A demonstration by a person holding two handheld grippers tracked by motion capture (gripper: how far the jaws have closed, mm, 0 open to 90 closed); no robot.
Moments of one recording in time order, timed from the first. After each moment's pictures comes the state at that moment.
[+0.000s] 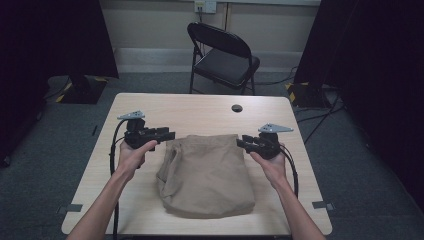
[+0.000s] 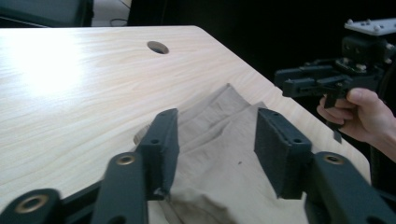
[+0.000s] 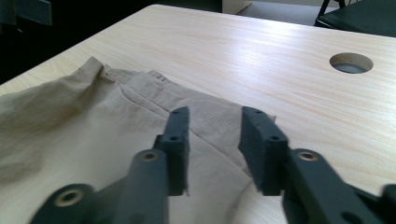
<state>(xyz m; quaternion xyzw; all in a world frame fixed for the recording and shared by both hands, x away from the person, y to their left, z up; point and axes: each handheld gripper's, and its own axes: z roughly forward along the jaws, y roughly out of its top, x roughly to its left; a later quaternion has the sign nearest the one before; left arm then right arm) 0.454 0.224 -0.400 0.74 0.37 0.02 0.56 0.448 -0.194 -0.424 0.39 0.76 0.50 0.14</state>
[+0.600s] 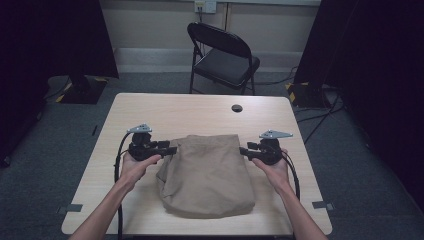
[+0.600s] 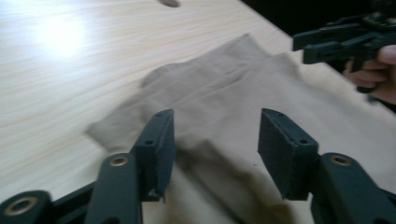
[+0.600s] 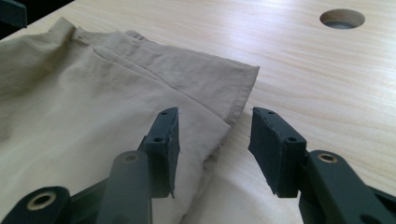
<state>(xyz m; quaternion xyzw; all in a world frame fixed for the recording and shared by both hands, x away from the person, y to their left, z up) 0.443 0.220 -0.438 0.77 0.39 0.03 0.51 0.448 -0.206 -0.451 0.41 0.78 0.46 0.13</state>
